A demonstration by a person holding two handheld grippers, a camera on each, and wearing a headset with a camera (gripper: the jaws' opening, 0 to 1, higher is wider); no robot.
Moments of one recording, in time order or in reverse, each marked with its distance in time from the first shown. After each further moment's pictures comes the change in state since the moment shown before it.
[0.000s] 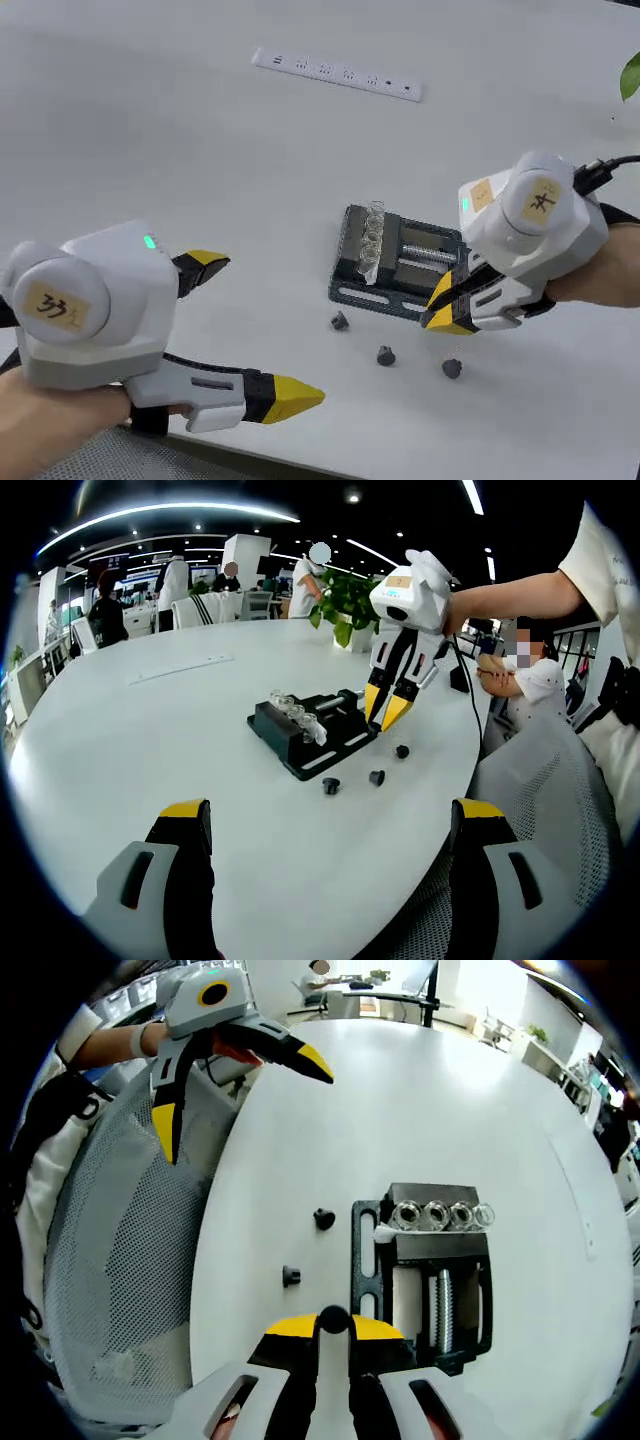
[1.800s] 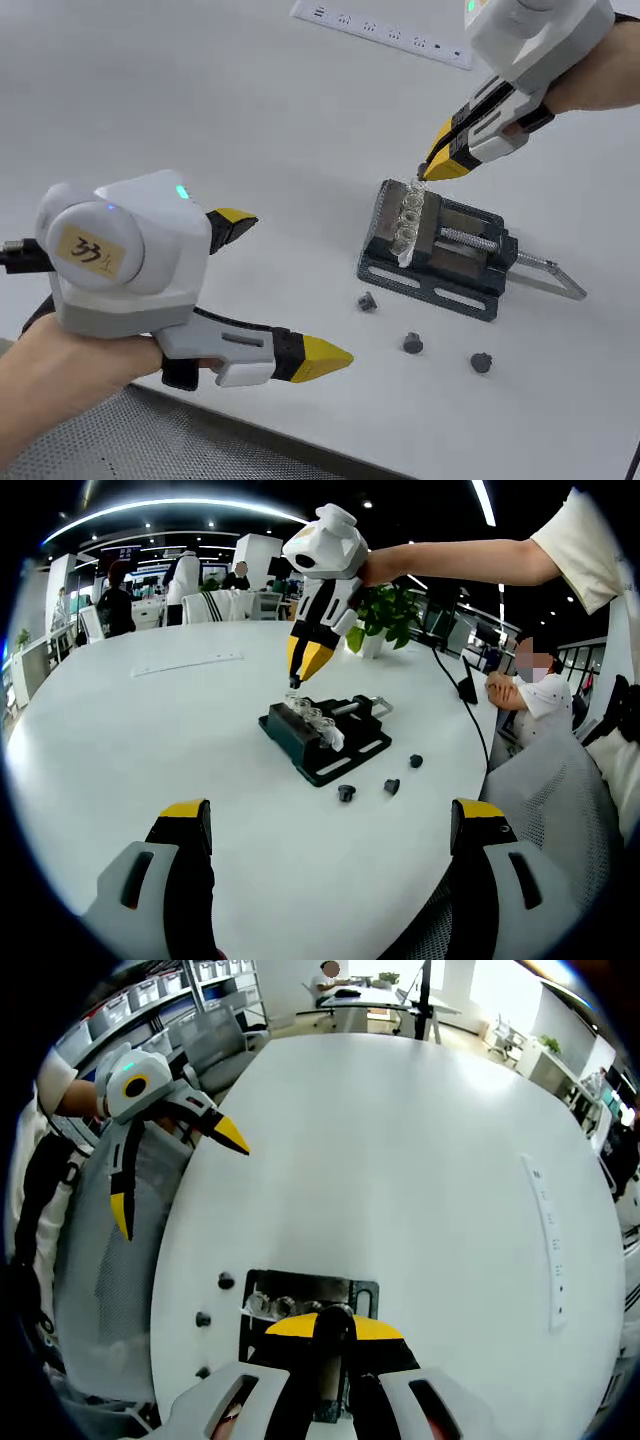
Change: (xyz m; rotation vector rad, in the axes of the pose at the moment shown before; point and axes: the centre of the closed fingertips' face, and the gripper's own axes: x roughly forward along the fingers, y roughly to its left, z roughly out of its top) left arm 0.010 0.018 0.003 -0.059 -0.026 0.021; right arm -0.009 -0.098 0.076 -0.049 0.010 0.035
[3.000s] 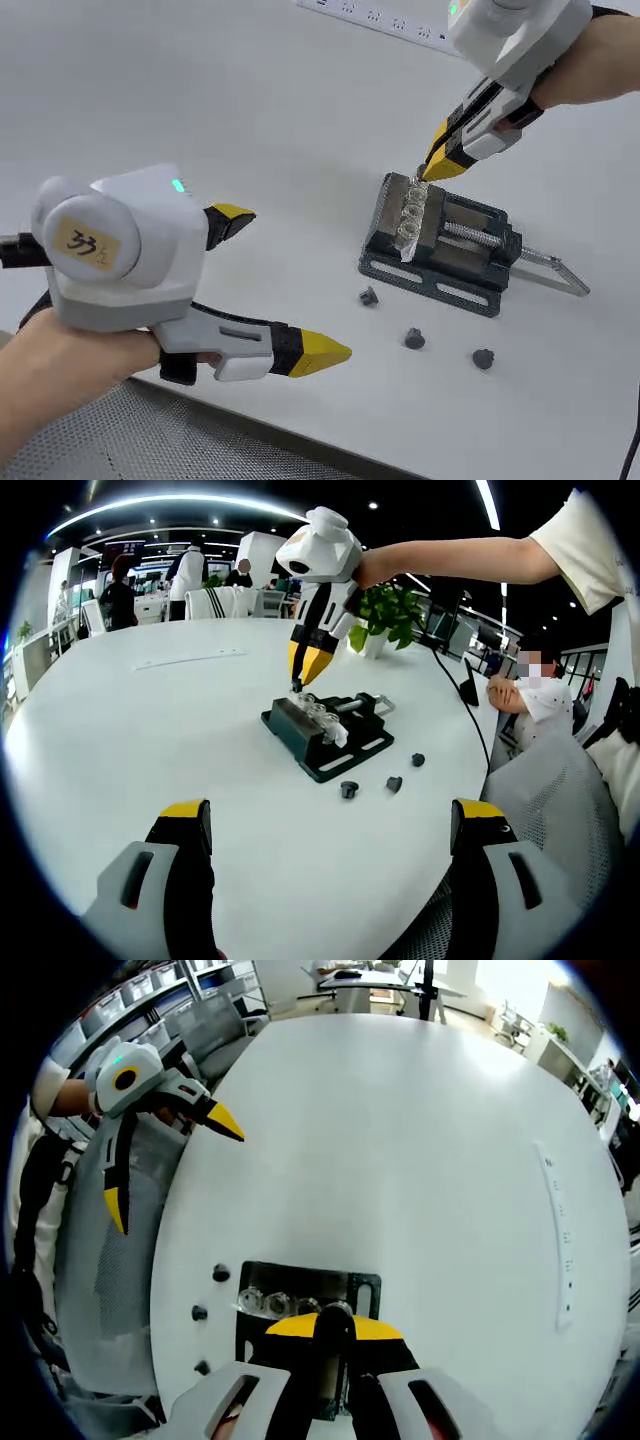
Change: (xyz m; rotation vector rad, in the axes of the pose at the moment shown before) left arm 0.001 0.003 -0.005 -0.024 0.001 0.001; right arm 0.008 0.002 -0.009 0.007 0.087 0.028
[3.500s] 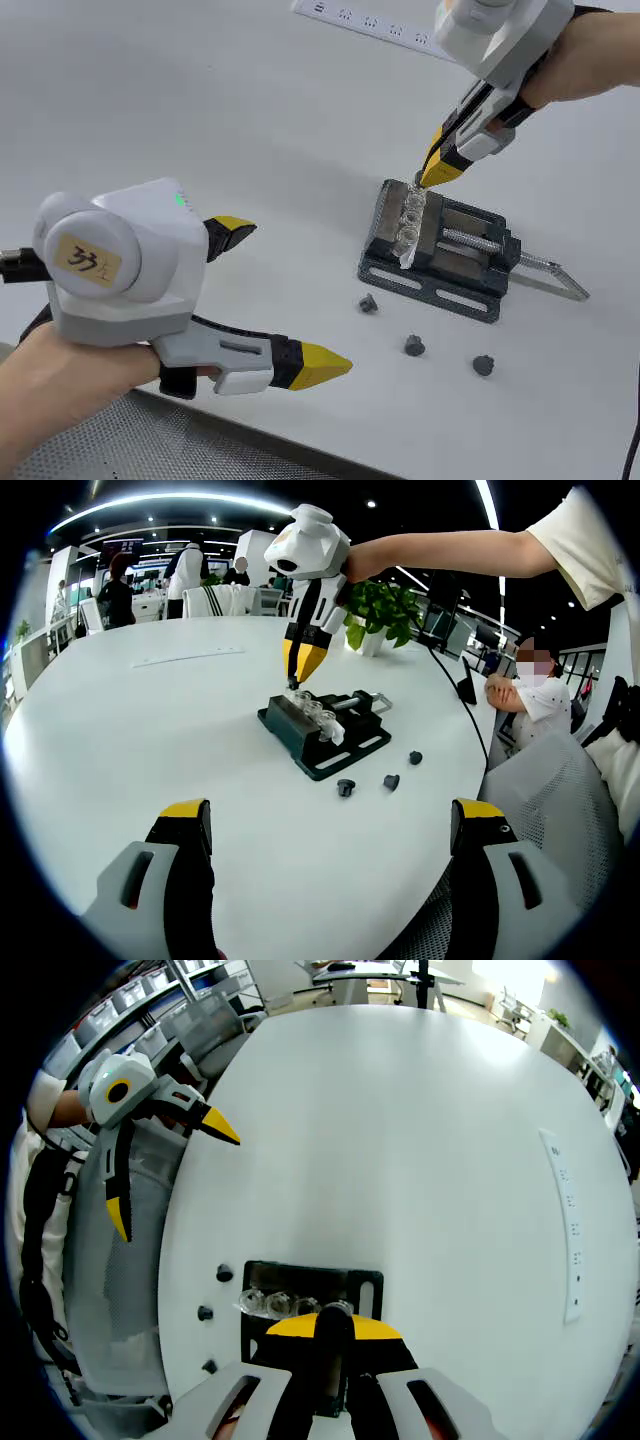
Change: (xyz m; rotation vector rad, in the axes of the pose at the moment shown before) left arm 0.001 -0.002 -0.003 0.000 0.007 -0.011; right arm 0.003 -0.005 0.000 0.039 0.038 0.043
